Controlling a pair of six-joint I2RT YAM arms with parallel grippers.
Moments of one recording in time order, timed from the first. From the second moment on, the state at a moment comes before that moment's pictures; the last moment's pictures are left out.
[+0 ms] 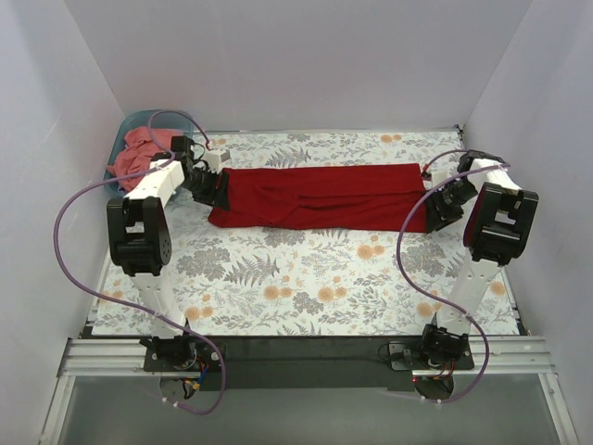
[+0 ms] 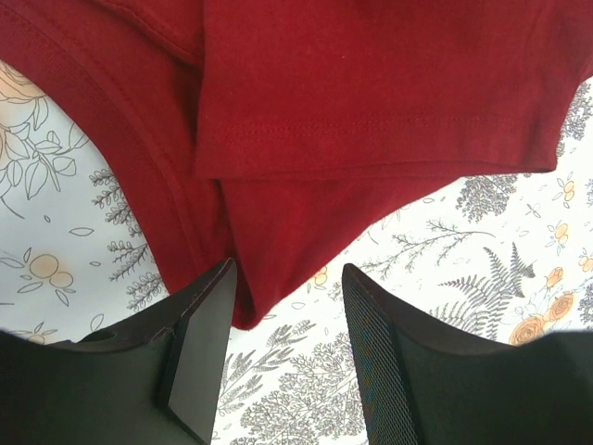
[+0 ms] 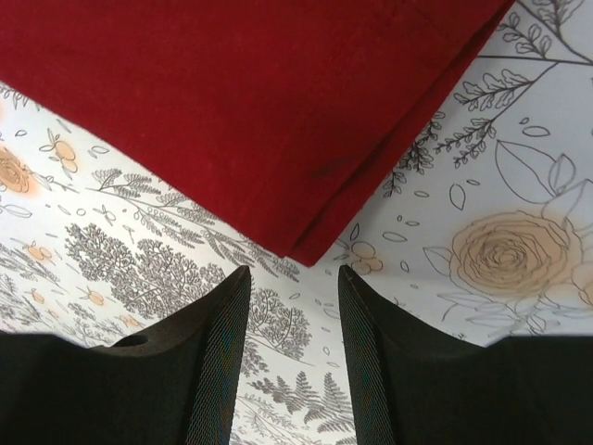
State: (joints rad) left arm 0.00 1.96 1.52 -0.79 0.51 0.36; right arm -0.25 2.07 1.57 -1.08 -0.38 -0.68
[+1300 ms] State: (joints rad) left arm 0.04 2.00 1.48 -0.76 0.40 0.29; right arm -0.25 2.13 1.60 -1.07 -0.36 -0.64
